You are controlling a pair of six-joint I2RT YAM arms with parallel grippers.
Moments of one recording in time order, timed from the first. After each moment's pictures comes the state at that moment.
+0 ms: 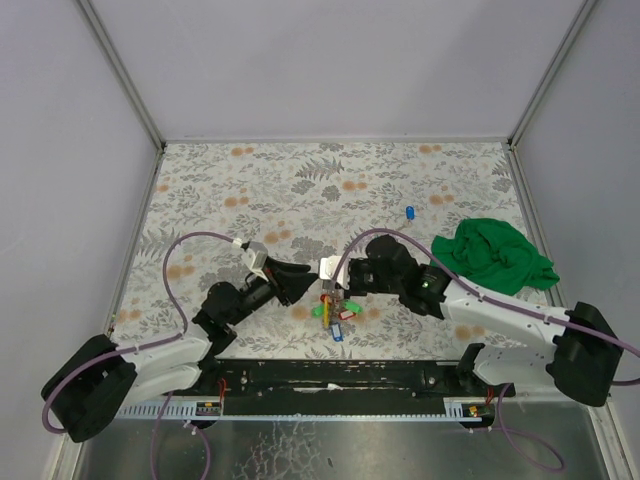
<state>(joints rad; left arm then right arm) -0.72 1.00 0.09 1.05 0.19 -0.48 0.95 1.18 0.74 -0.06 -0.27 -0.61</state>
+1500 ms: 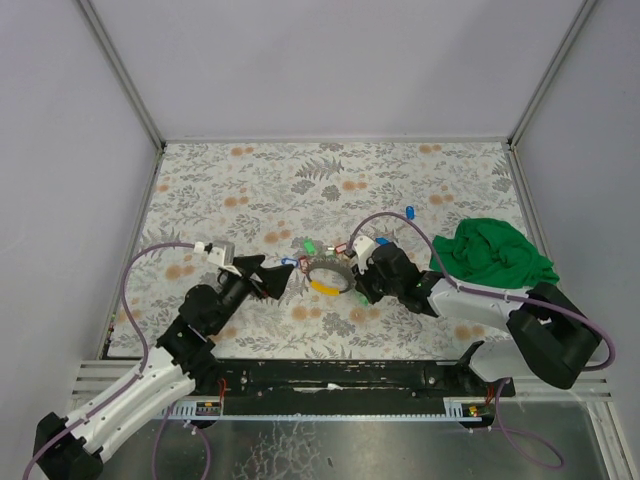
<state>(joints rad) -0.67 0.45 0.16 0.29 -0.12 -0.46 0.79 1.36 0.57 0.07 -0.09 0.00</state>
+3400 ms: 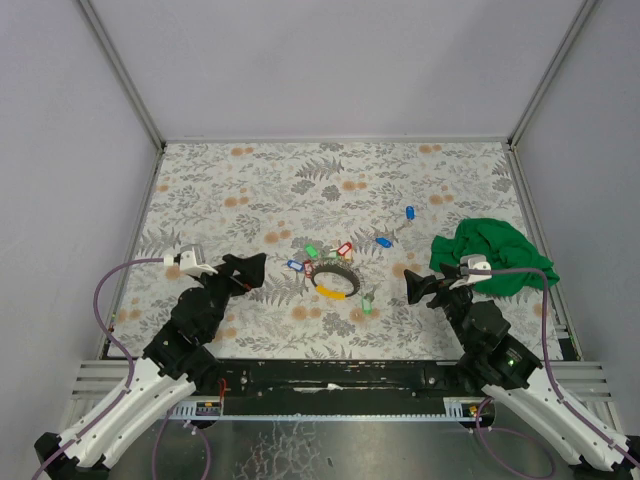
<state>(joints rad) -0.67 0.26 0.23 -0.06 -0.47 -0.66 0.79 0.09 0.20 -0.16 0.48 0.25</state>
